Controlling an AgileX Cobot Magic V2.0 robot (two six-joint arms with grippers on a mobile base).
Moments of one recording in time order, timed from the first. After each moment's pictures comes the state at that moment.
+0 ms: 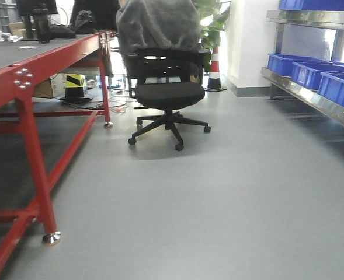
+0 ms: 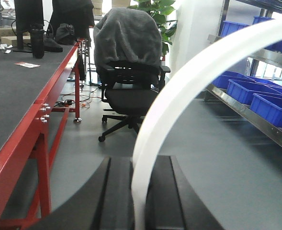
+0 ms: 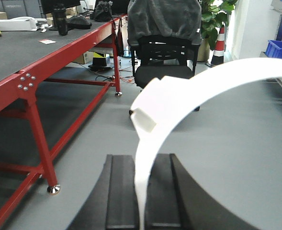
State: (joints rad) left arm -0.06 0.46 -0.67 -0.04 0.33 -0.03; right arm 0.25 0.53 -0.75 -0.19 0.46 0.25
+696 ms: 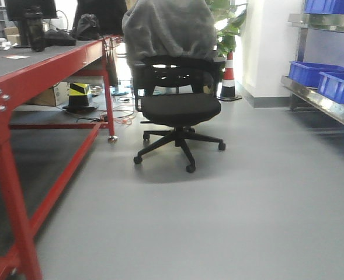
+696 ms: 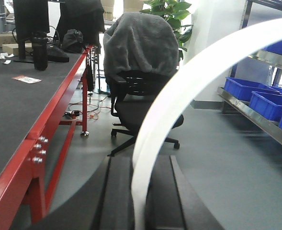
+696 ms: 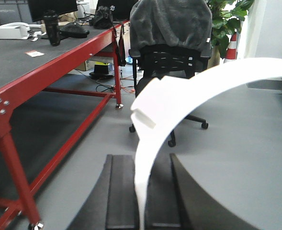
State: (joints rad) left arm -0.06 0.46 -0.67 -0.04 0.33 -0.03; right arm 0.25 0.53 -0.75 -0.19 0.46 0.25
